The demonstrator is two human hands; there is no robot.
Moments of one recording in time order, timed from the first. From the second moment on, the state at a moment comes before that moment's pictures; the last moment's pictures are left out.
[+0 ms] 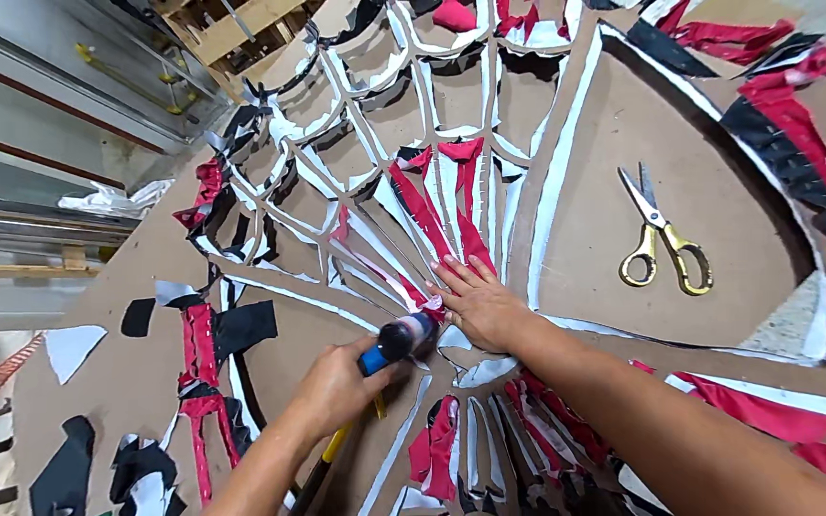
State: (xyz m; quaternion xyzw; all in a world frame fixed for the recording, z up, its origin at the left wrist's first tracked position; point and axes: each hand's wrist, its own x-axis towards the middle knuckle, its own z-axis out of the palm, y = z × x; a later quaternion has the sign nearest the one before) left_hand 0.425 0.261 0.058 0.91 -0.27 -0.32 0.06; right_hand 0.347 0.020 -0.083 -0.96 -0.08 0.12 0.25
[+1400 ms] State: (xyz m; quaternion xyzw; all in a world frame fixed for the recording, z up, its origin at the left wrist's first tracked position) left_hand 0.528 0.176 0.060 0.66 -0.64 -0.33 -0.20; right_hand 0.342 0.025 -0.090 -0.96 -0.06 0.06 0.26
